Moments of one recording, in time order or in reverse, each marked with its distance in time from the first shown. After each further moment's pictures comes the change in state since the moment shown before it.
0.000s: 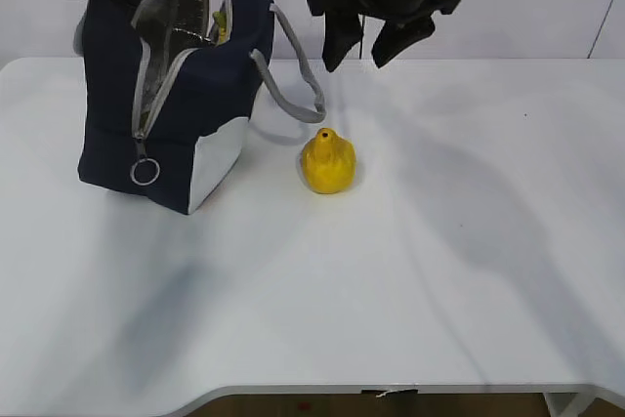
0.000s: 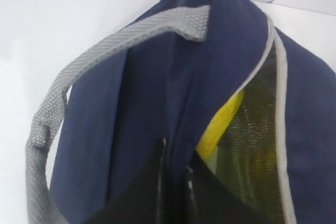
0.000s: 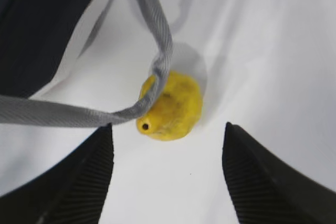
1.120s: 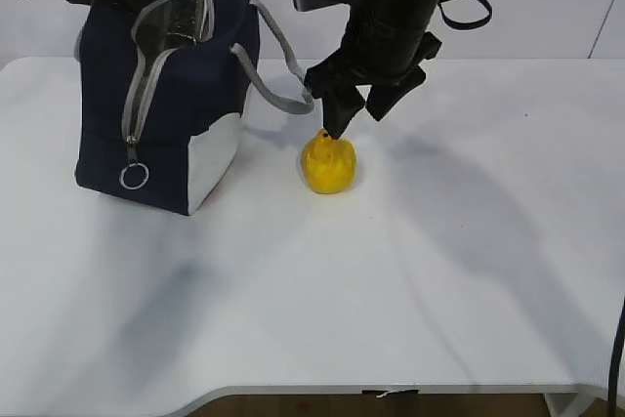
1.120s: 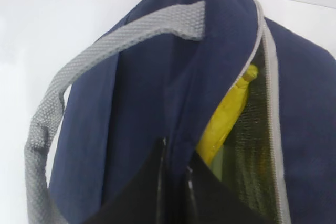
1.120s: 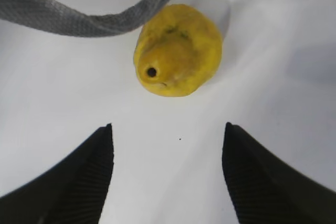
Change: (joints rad) left arm 0.000 0.021 -0.002 0.014 0.000 0.000; right arm 0.056 -0.009 0.179 -0.058 -0.016 -0.183
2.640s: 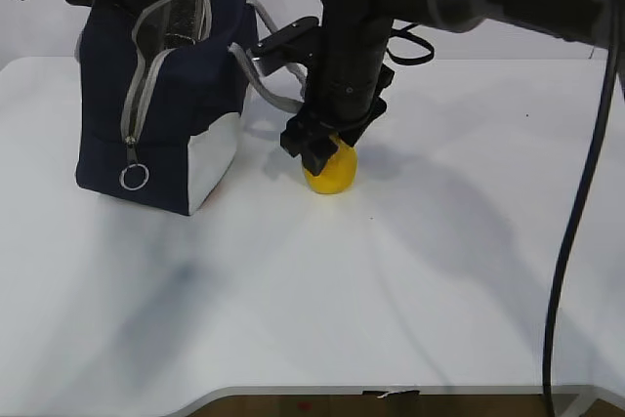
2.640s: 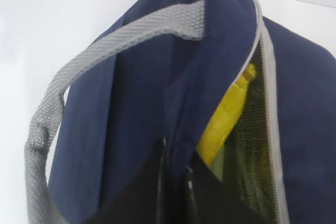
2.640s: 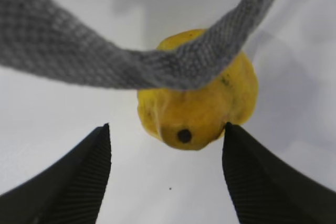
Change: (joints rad) left arm 0.000 0.002 0.000 -0.002 0.000 0.000; right arm 0.085 0.110 0.003 -0.156 -0.109 -0.056
